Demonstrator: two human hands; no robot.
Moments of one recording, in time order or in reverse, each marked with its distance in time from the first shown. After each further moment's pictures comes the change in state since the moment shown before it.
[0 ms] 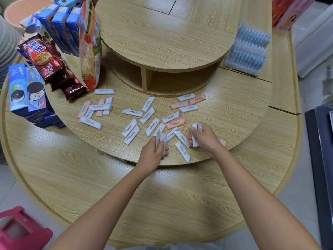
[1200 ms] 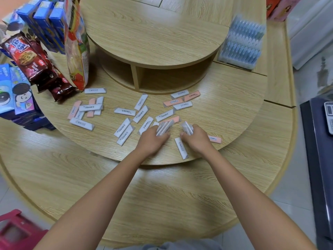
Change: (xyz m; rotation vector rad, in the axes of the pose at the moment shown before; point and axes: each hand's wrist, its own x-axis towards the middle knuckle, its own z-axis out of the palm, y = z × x) left_hand 0.040 0.030 0.003 0.383 -0.048 -0.060; right_hand 0.004 0.013 0.007 -0.416 0.049 -0.021
